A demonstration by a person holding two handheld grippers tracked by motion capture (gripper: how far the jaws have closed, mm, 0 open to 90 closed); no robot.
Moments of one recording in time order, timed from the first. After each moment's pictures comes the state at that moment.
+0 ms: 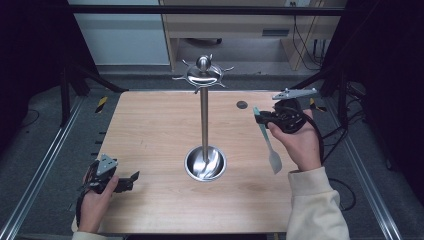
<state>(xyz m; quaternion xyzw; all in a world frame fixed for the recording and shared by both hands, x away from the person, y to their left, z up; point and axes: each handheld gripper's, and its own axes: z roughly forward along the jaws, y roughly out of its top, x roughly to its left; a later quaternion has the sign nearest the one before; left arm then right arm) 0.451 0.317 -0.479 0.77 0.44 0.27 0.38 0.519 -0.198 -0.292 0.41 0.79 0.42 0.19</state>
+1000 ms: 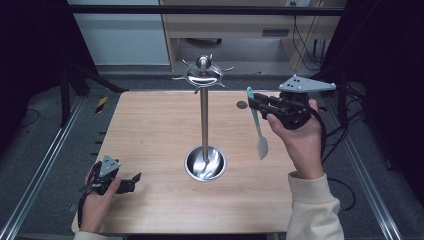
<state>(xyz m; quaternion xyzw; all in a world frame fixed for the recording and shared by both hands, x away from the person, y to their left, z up) 0.450 0.311 -0.479 0.78 0.43 0.27 0.37 0.481 -0.181 -0.232 0.33 0.74 0.53 0.24</state>
